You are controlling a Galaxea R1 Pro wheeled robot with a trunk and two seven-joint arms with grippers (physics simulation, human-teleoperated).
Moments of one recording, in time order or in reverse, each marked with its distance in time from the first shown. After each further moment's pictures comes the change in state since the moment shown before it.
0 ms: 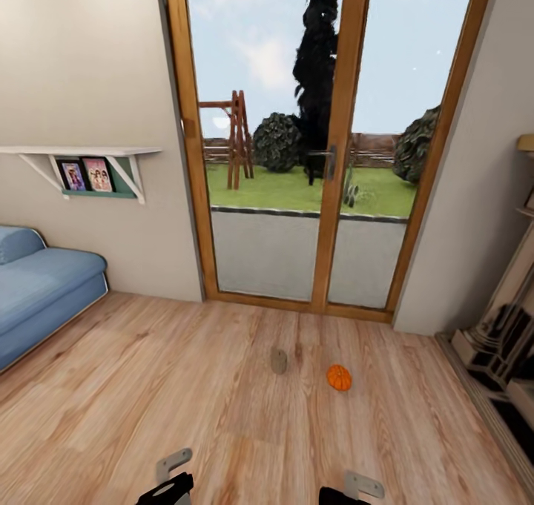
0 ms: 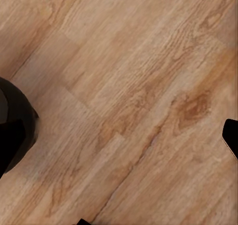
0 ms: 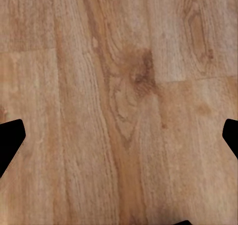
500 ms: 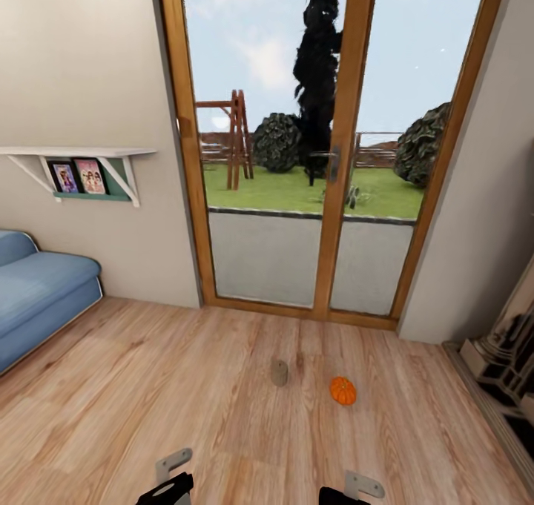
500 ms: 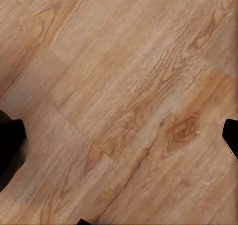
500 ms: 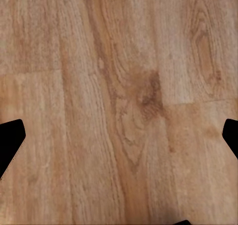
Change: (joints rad) left arm 0.000 0.000 0.000 0.000 0.000 0.000 0.000; right arm 0.000 0.001 0.001 0.000 0.000 0.000 -0.003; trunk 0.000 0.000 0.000
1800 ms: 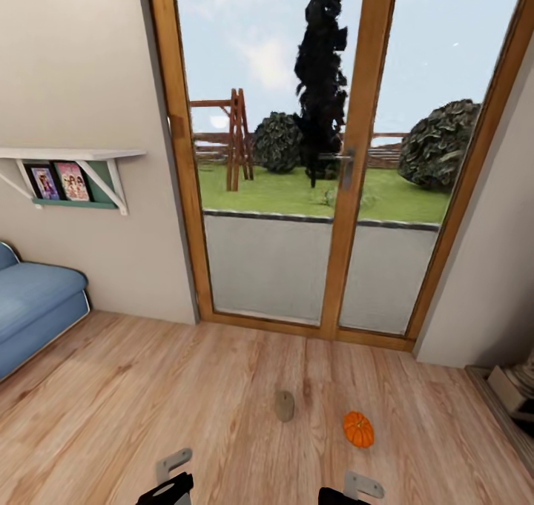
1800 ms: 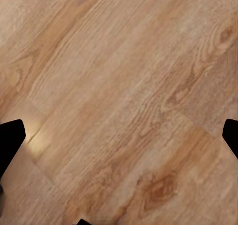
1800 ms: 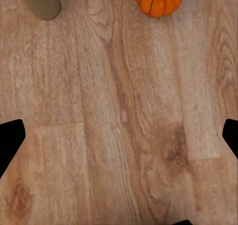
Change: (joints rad) left arm 0.000 0.000 0.000 0.000 0.000 0.000 0.000; right arm 0.000 0.002 0.000 0.000 0.000 0.000 0.000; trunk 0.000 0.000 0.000
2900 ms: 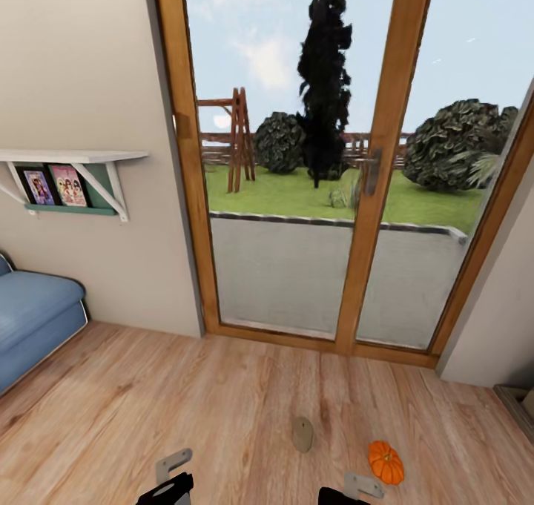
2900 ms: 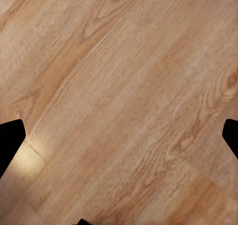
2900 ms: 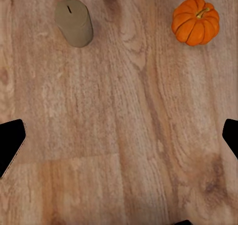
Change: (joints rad) left arm 0.000 0.000 0.000 0.001 0.000 0.000 0.000; right arm 0.000 0.000 0.000 0.000 0.000 0.000 0.000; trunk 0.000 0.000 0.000
